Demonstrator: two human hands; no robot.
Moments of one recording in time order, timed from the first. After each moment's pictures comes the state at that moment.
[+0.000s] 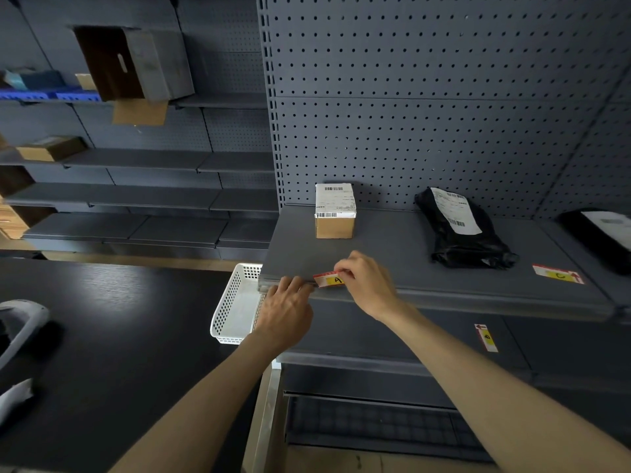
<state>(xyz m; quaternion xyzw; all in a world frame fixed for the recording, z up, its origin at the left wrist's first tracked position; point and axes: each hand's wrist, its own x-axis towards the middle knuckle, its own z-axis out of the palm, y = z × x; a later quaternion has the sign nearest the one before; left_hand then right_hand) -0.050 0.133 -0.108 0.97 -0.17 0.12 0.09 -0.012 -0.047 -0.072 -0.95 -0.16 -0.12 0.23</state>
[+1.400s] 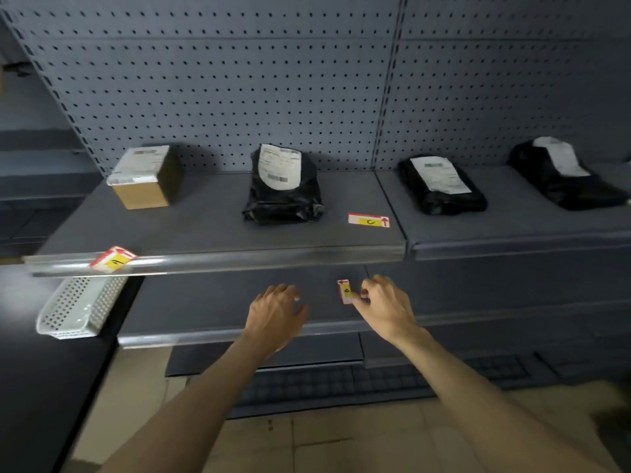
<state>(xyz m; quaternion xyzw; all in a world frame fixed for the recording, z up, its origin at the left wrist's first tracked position) -0.093 -0.222 -0.171 0.97 -0.15 0.02 0.20 -0.107 -0.439 -0.175 -0.98 0.01 -0.09 0.16</state>
